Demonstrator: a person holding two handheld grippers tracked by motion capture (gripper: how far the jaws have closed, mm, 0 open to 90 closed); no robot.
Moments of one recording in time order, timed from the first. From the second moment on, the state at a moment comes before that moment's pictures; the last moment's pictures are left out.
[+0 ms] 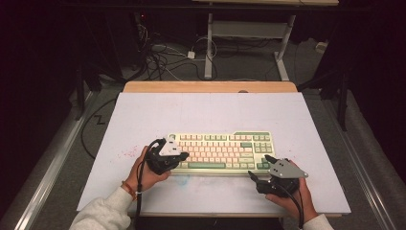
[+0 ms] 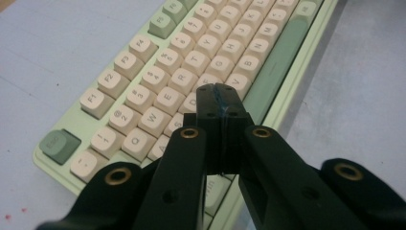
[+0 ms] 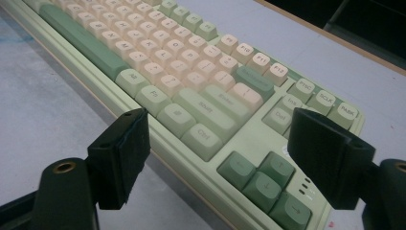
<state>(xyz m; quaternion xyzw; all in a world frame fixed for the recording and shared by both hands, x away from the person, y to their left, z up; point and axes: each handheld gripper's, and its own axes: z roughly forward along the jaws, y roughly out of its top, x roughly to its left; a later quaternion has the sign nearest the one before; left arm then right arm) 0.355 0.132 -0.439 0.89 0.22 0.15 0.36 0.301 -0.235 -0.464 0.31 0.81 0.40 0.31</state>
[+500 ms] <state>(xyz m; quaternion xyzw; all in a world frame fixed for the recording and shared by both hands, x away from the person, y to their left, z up) 0.384 0.099 -0.434 0.91 0.20 0.14 0.34 0.301 -0.233 -0.466 0.30 0.81 0.39 0.31</state>
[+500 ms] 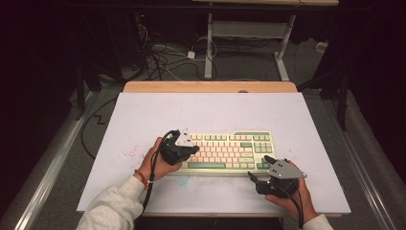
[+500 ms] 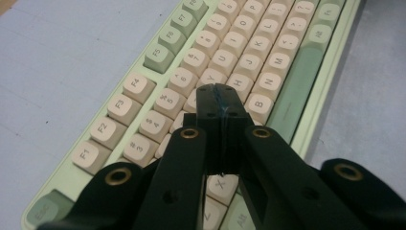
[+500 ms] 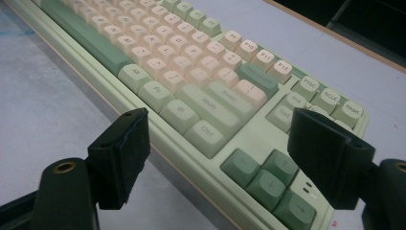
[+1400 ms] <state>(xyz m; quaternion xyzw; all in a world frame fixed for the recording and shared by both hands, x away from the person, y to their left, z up) 0.415 0.067 -0.447 0.93 0.20 0.13 0.28 0.301 -0.230 -0.468 0.29 0.82 0.38 0.30</state>
